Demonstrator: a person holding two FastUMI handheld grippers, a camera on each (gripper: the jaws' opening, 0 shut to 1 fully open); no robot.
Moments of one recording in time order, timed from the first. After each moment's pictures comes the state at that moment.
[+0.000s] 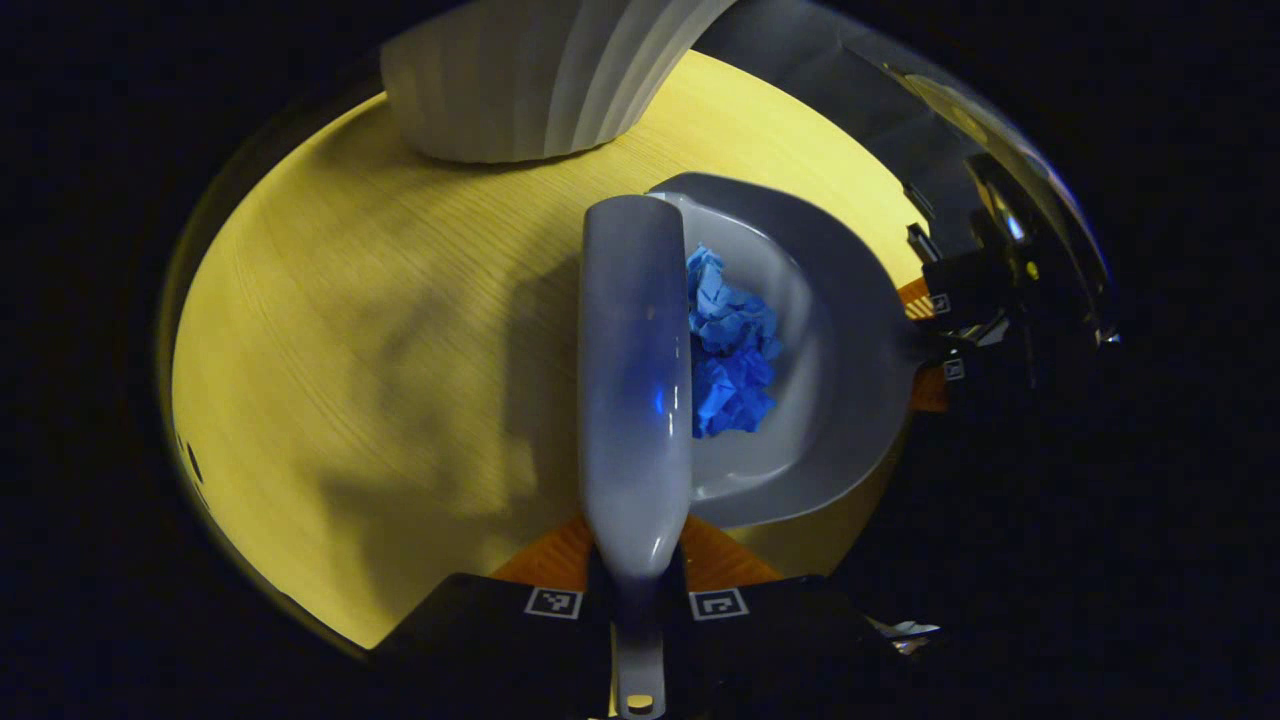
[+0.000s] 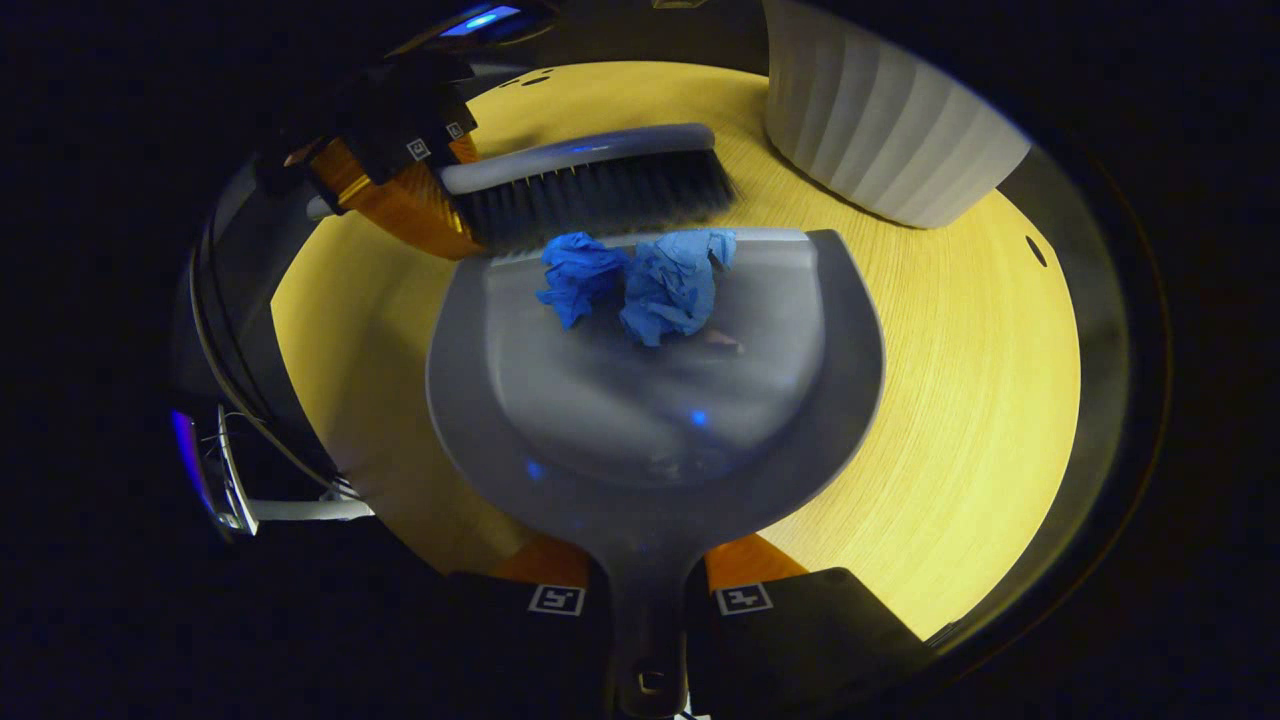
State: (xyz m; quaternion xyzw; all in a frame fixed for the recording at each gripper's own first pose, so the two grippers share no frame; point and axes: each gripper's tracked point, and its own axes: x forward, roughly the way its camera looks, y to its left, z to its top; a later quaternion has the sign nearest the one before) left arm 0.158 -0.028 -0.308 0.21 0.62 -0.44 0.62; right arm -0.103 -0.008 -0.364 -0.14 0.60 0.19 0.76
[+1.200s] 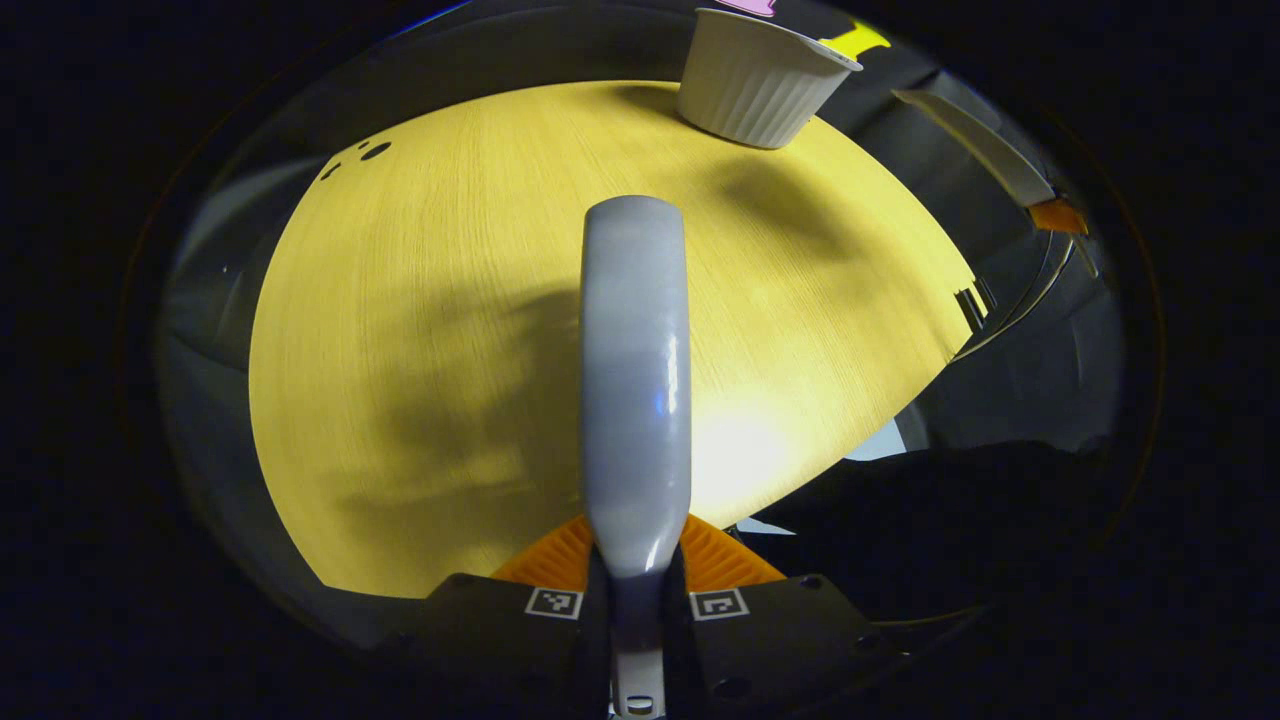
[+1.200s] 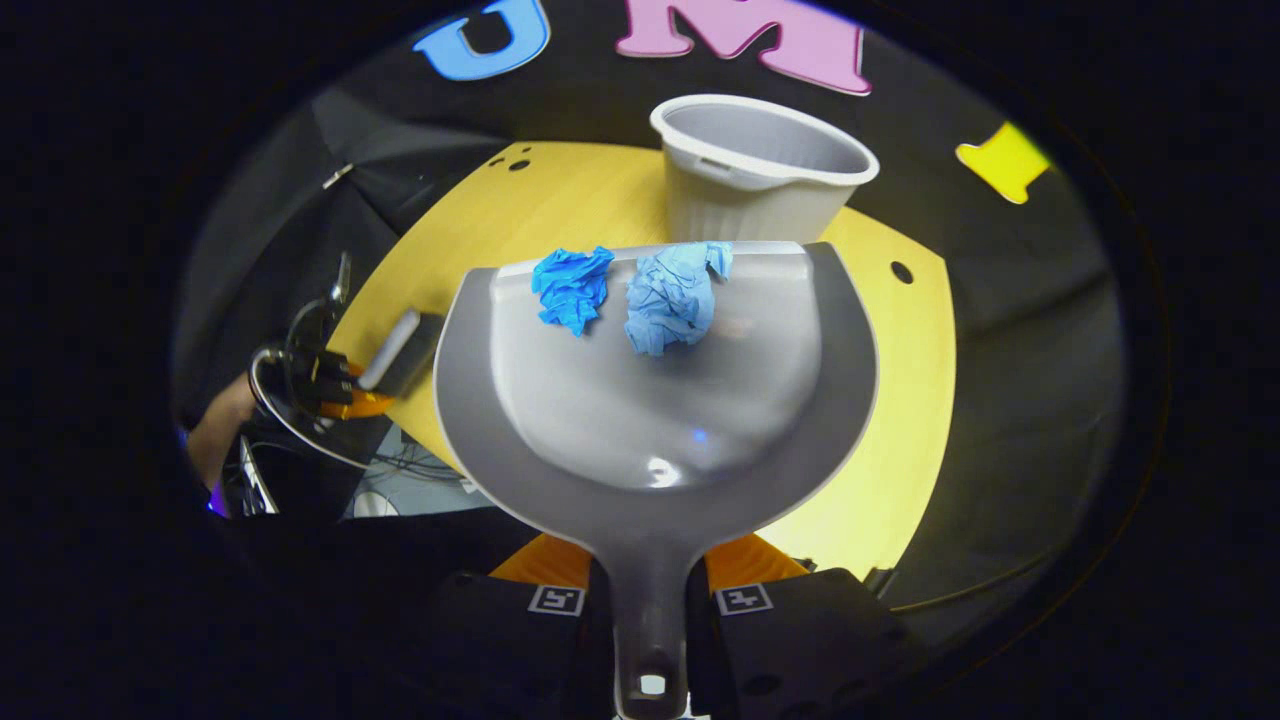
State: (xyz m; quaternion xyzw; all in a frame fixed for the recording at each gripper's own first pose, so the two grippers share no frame) left arm 0.069 0.034 -0.313 0.06 0.57 -0.22 0.79; right arm -0.085 -0.053 -0.166 -0.12 0.55 0.14 0.82
